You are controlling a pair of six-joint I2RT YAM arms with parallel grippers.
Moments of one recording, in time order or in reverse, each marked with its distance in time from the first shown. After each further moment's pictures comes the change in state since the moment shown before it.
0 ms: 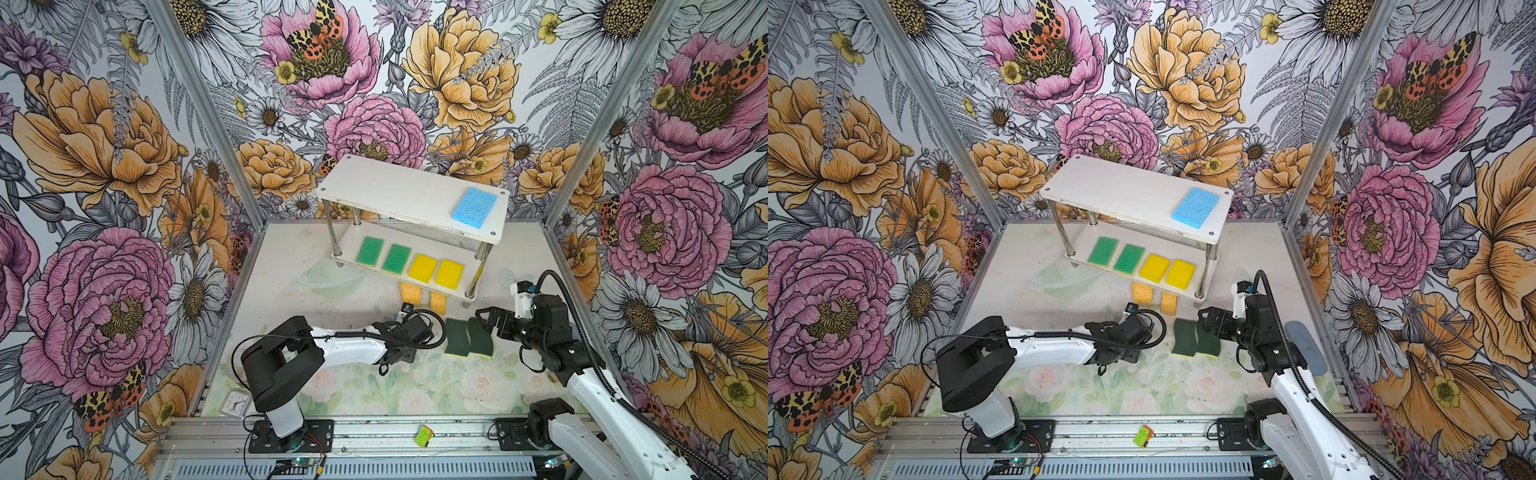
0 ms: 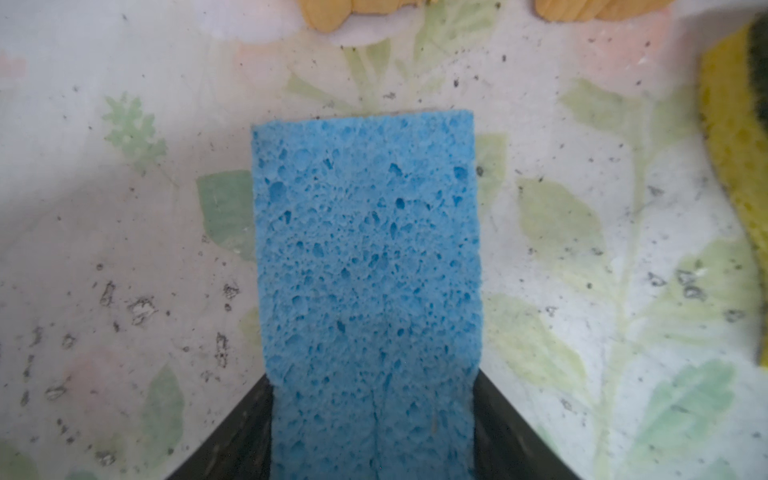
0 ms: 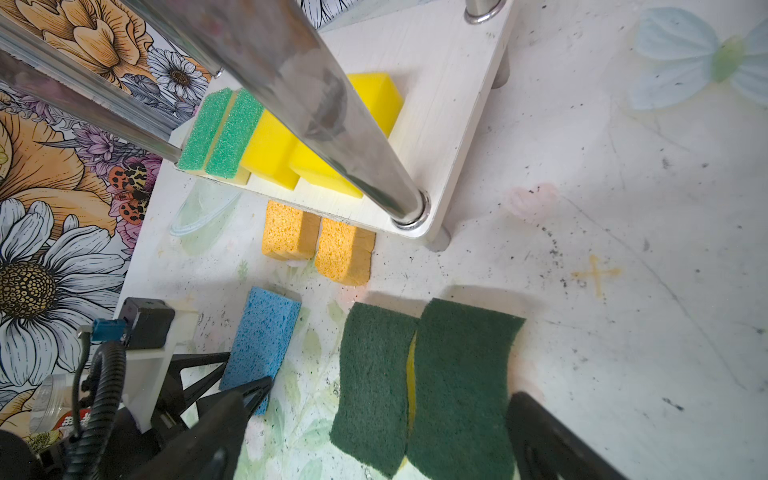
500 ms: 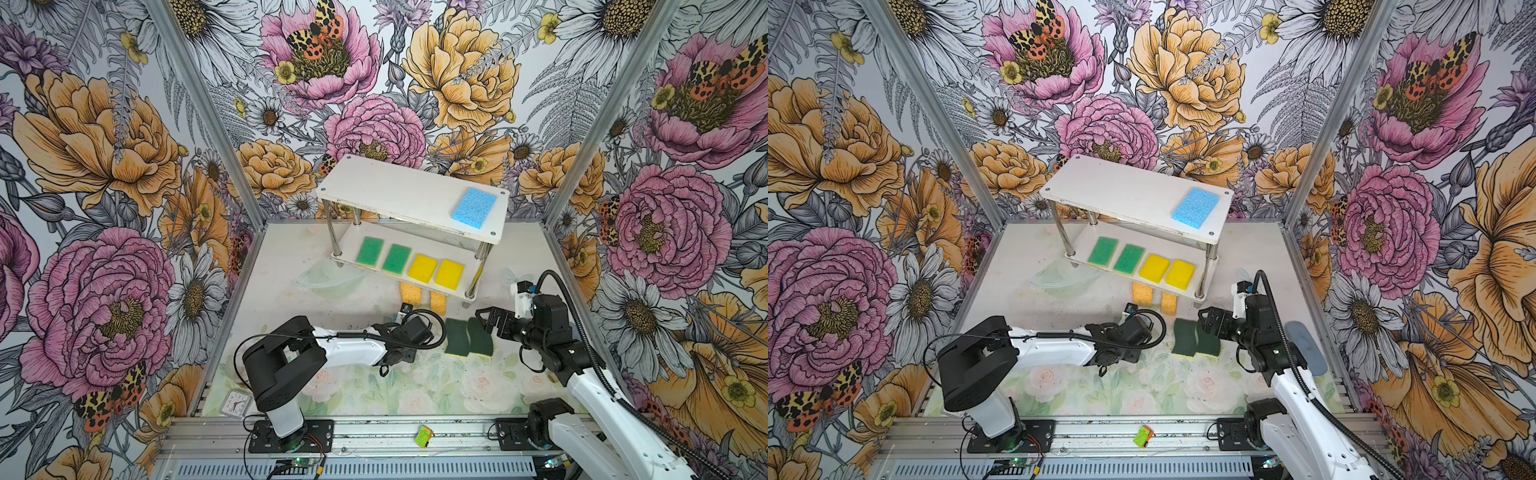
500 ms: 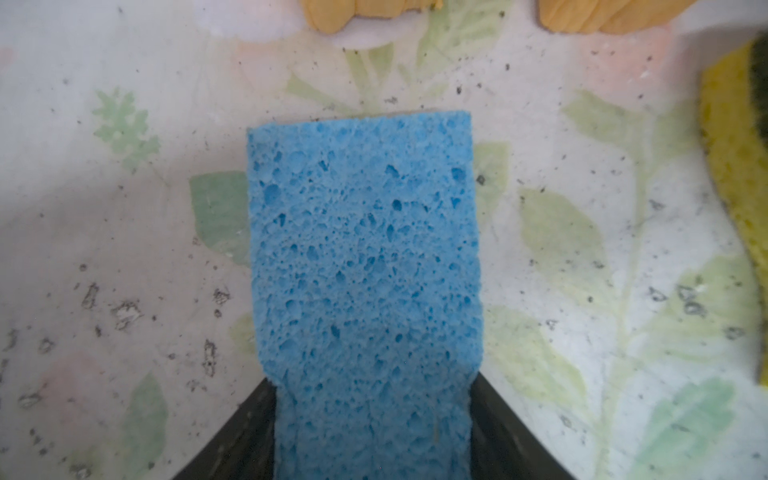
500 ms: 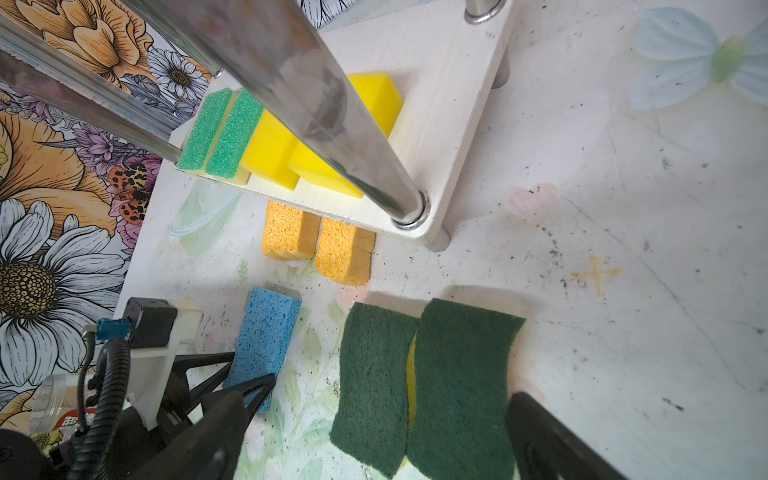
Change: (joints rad) left arm -0.001 0.007 -0.015 0.042 -0.007 -0.026; right arm 0.000 0.000 0.000 0.000 0.000 0.000
